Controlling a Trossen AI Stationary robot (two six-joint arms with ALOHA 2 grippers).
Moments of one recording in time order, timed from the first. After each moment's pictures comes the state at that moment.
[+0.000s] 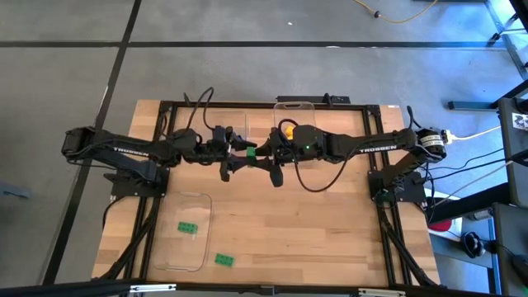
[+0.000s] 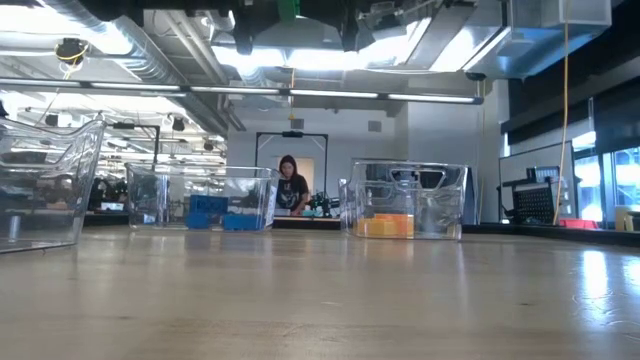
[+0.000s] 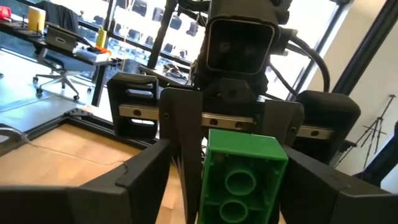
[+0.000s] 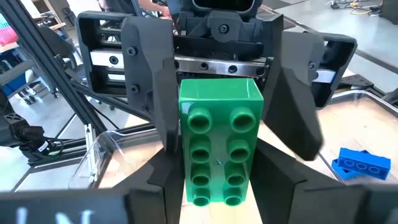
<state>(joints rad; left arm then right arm) 0.04 1.16 0.66 0.64 -0.02 -0.37 -0.01 1.60 1.23 0.16 -0.08 0.26</state>
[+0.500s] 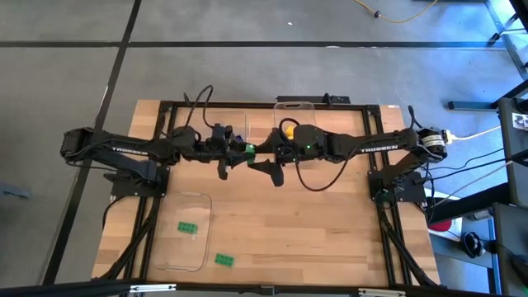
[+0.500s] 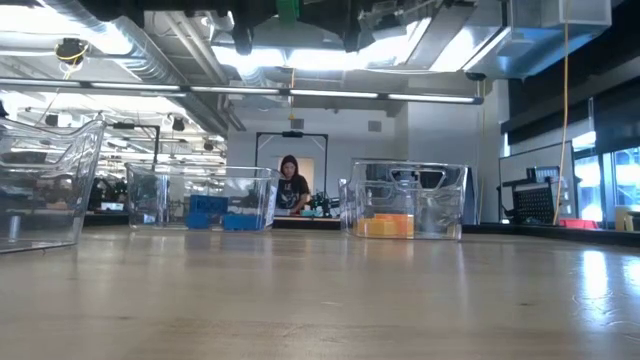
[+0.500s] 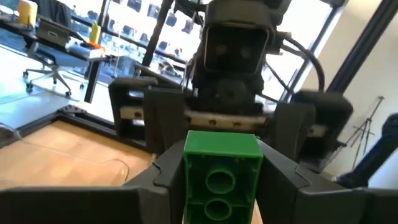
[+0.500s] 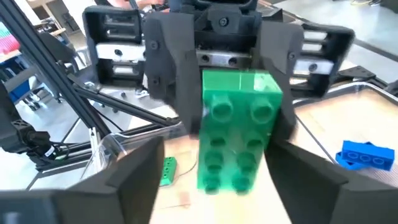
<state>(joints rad) 0.07 1.14 0.66 0.63 0.03 -0.41 -0.01 1.59 1.23 0.15 -0.08 0.30</state>
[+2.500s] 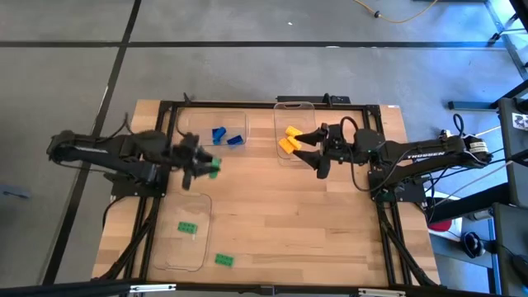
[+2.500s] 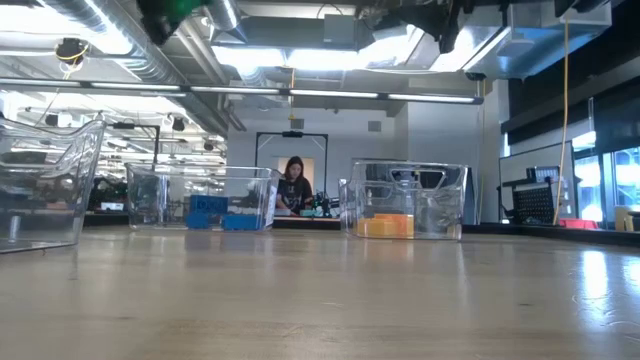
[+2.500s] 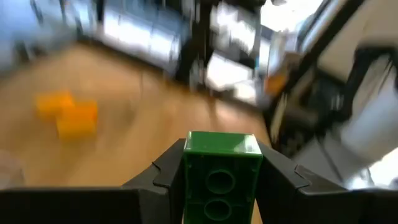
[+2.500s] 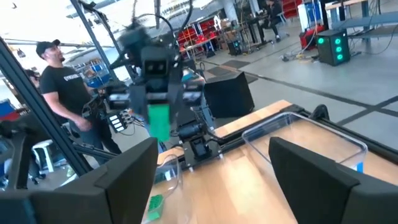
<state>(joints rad) -0.07 0.67 0.69 -0.16 -0.05 -0.44 0.01 1.05 0.71 0.37 0.15 0.39</state>
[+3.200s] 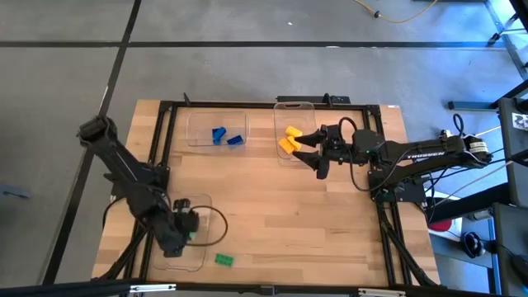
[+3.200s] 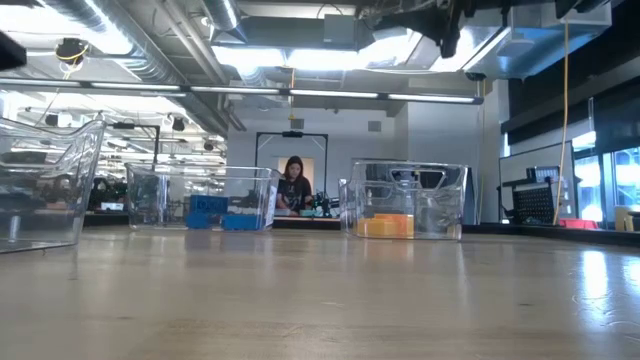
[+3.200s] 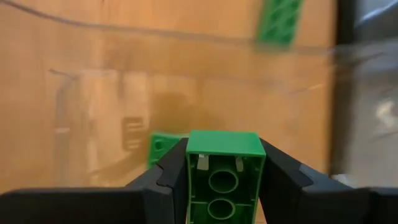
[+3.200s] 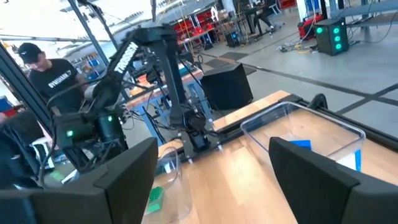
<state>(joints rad) -0.87 1.27 0.84 -0.69 -0.15 -0.93 0.01 1.05 0.71 0.34 0.15 0.41</state>
